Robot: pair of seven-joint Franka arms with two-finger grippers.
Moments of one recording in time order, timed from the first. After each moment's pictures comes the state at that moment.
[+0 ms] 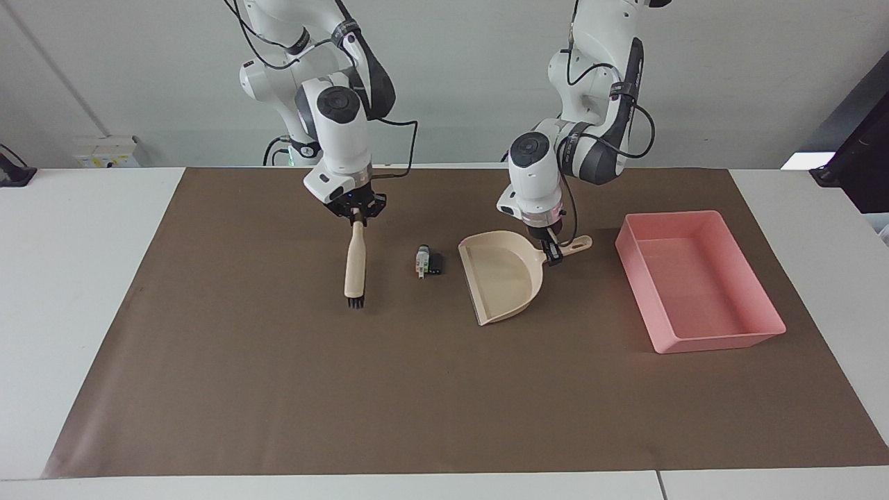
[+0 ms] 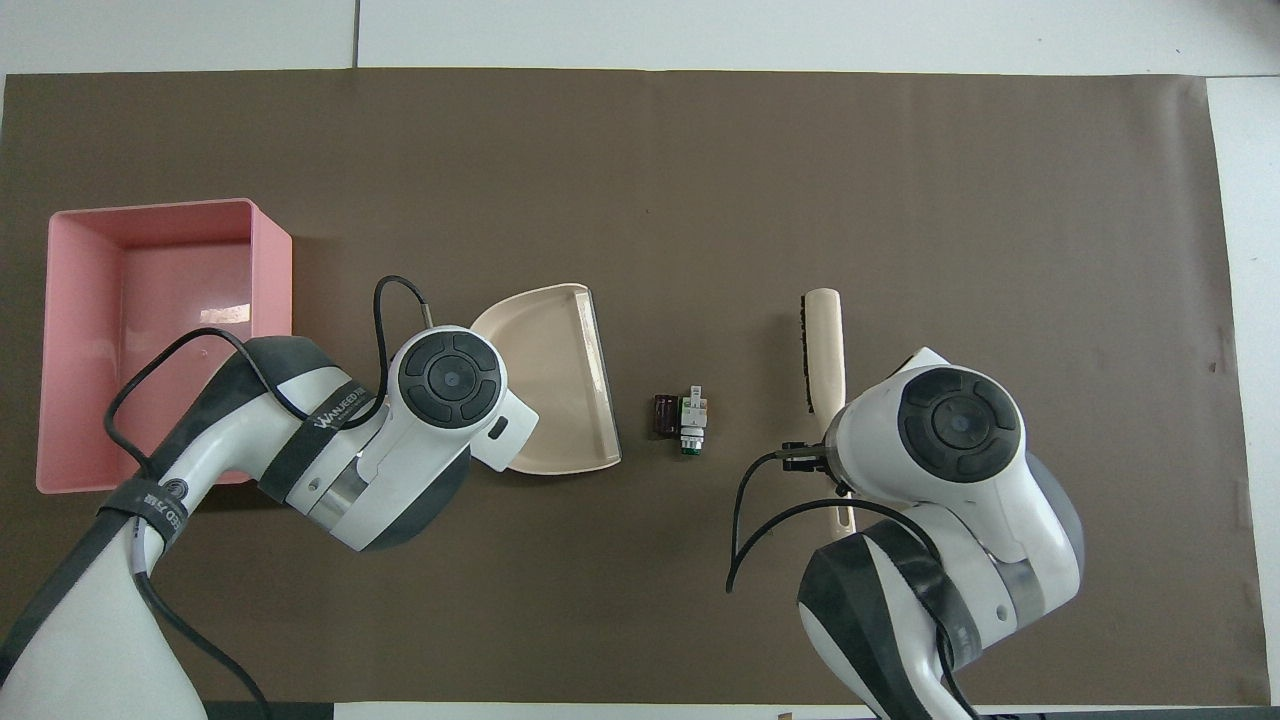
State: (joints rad) left arm -0.49 0.11 -0.07 -2.15 0.35 2.09 0.72; right arm 0.42 -0.10 0.04 -2.28 -0.01 2.09 0.49
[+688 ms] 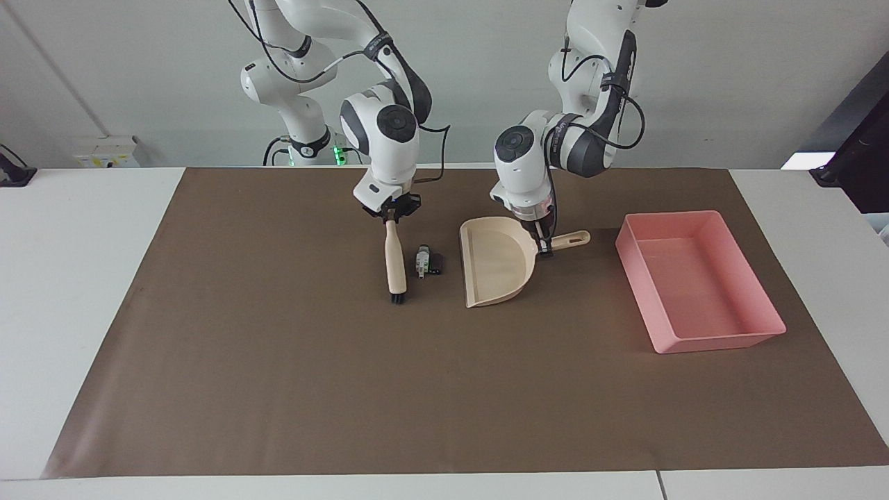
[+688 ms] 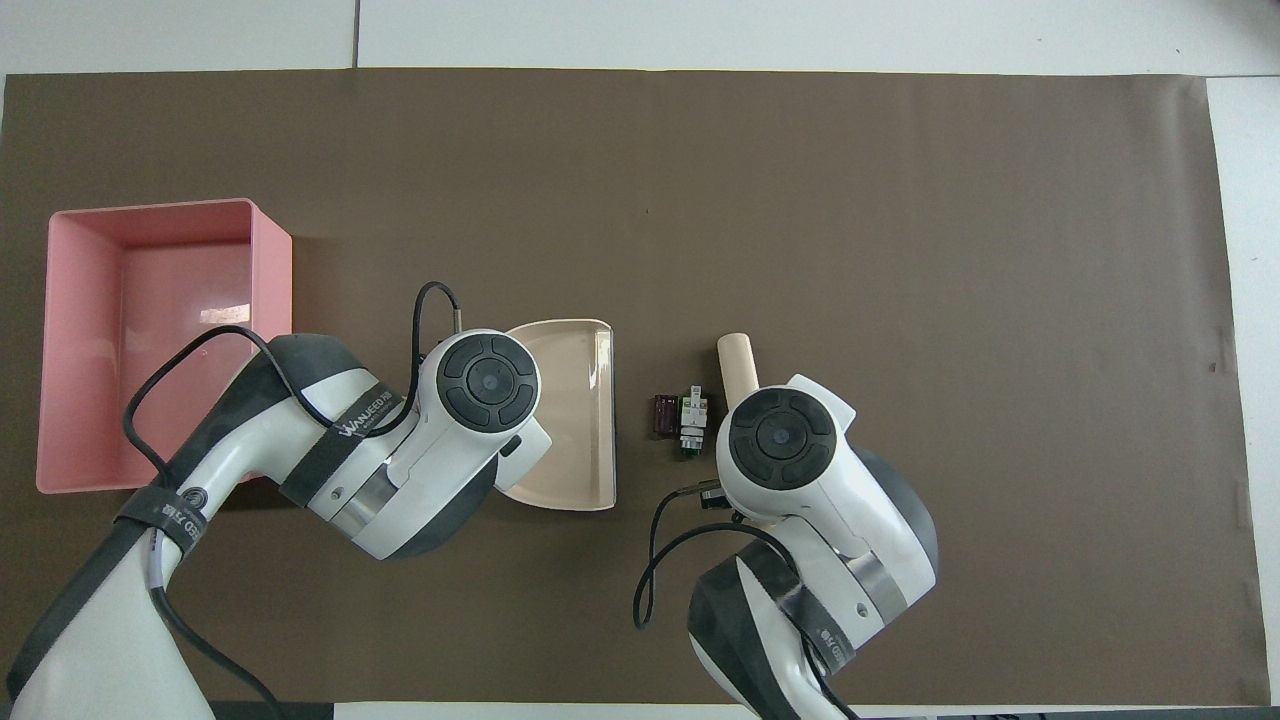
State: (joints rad) left arm -0.53 0.11 -0.07 -2.11 0.35 2.00 0.89; right arm 0.58 0.03 0.05 -2.21 0.00 2.02 0.48
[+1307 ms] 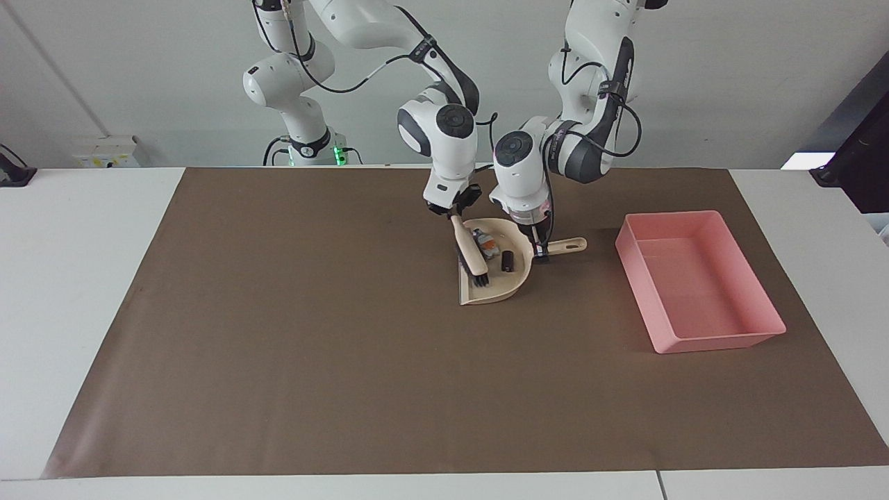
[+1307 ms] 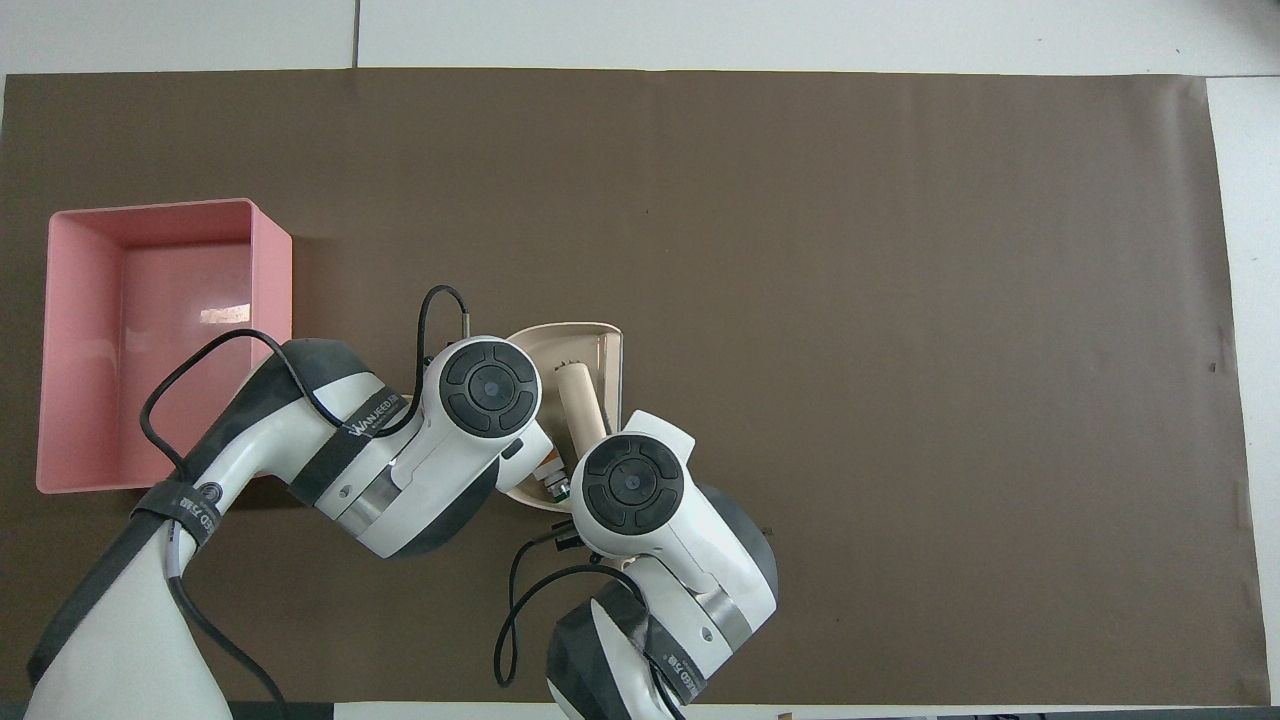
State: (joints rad) left arm -0.53 0.12 -0.07 -2.14 0.36 2.07 0.90; right arm 0.77 0.21 0.06 -2.05 0.28 2.21 0.38
